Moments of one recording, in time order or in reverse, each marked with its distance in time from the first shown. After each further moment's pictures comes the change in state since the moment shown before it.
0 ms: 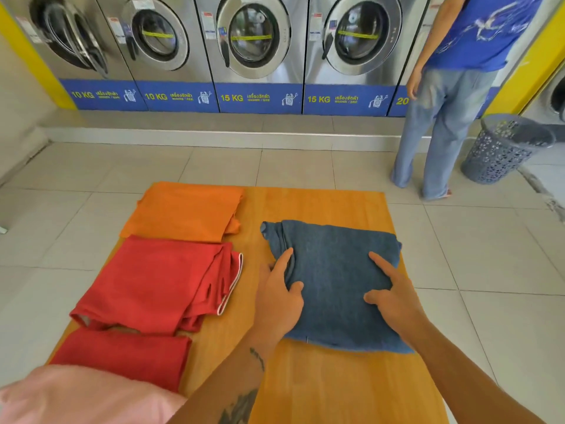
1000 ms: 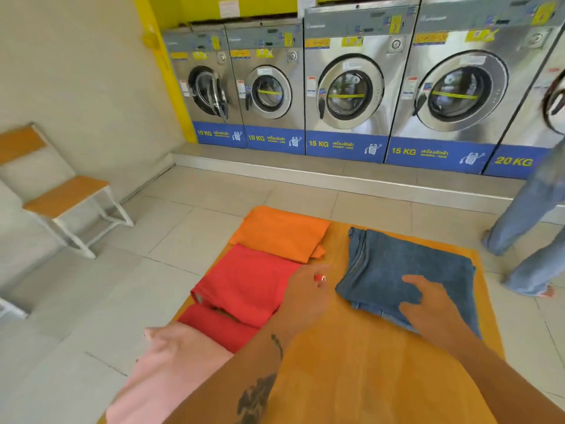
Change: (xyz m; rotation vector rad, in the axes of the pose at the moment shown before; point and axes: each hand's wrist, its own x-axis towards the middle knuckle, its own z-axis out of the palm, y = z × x) left_hand -0.015 0.019 -0.118 0.019 0.119 0.011; right_hand -0.011 -0.086 0.050 -0.373 -0.132 -0.264
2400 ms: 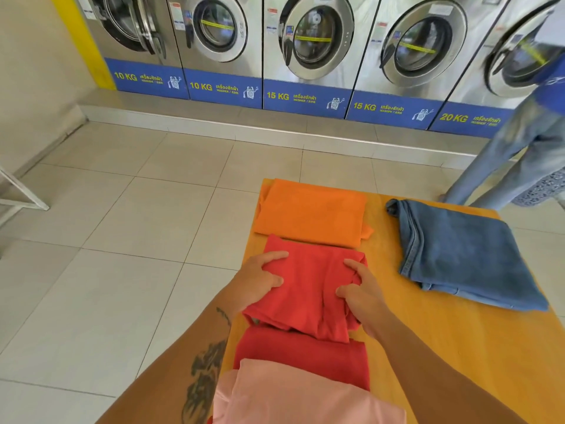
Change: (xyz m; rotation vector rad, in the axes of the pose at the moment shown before) left_hand 0.114 -0.184 -0.209 -0.157 -0.441 -0.207; right_hand 0.027 -0.165 0.253 0.525 0.084 0.389
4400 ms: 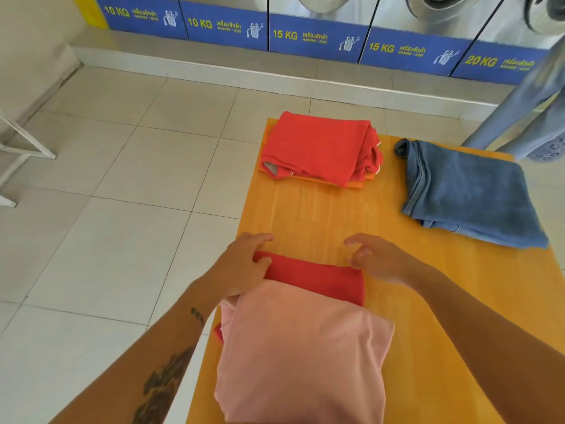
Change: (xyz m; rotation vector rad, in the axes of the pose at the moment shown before) left_hand -0.084 -0.065 0.010 0.493 0.024 0.132; right_hand -0.049 0.004 -0.046 -0.723 -0.409 -0.044
